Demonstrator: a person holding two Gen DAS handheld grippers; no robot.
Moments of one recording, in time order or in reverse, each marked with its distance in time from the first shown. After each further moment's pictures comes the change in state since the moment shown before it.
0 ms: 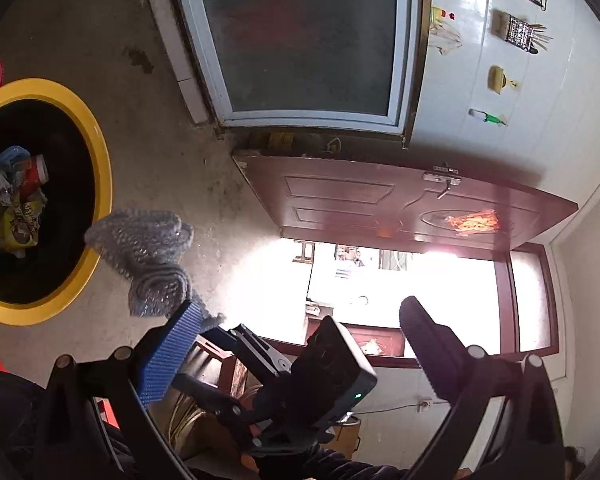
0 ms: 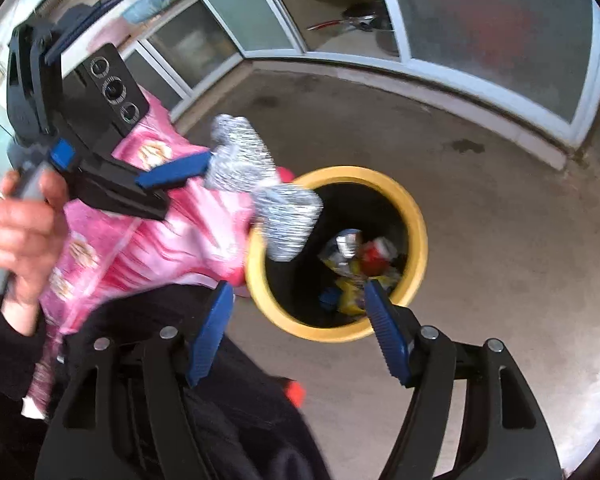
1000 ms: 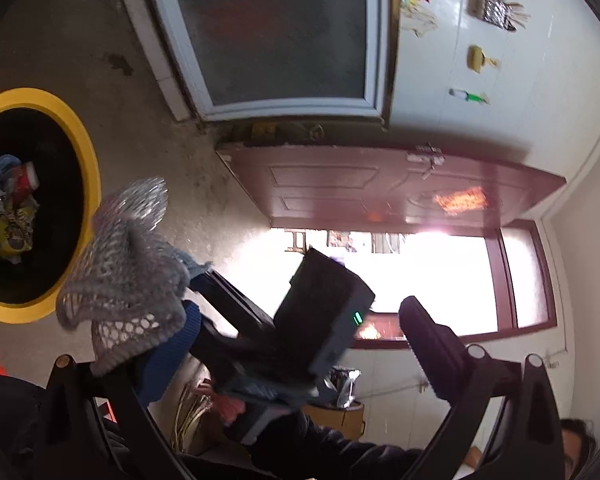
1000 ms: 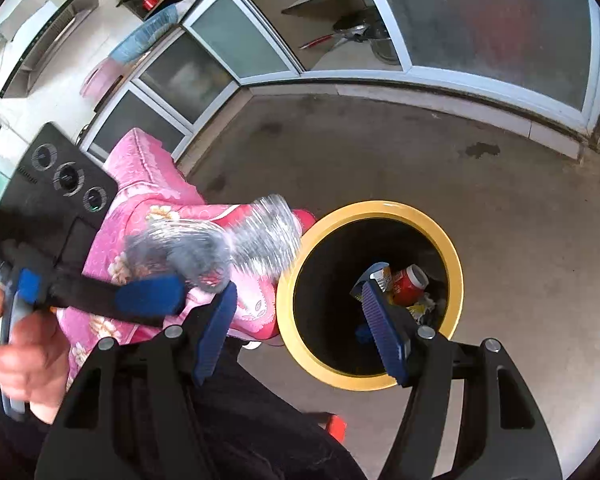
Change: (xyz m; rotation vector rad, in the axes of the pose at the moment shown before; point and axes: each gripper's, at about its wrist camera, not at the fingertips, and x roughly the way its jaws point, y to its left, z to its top) left arm -0.015 -0.015 -0.018 0.087 0.056 -0.049; right arm 0.028 0.004 0.046 0.124 -0.064 0.042
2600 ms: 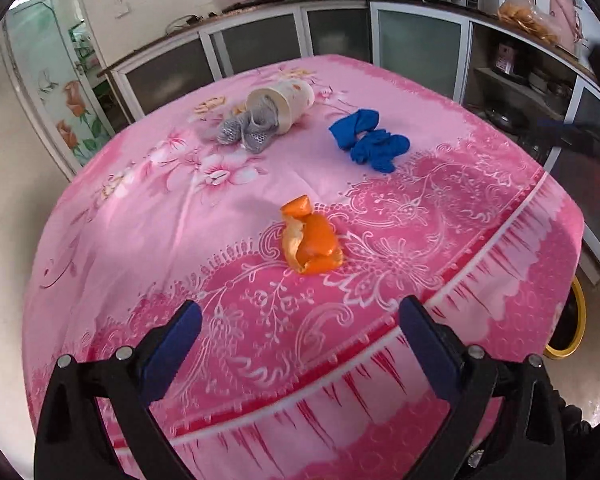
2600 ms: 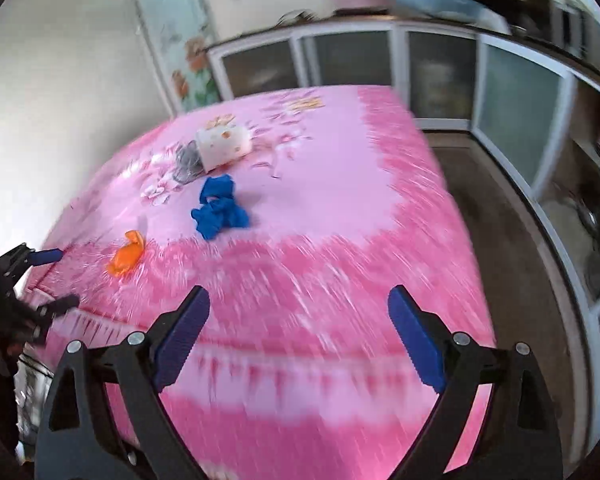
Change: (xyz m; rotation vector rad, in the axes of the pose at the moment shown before) left arm -0.390 -0.055 -0.314 0.050 -0.851 1.646; right arm 0.129 0.447 0.008 -0.958 0.123 0.205
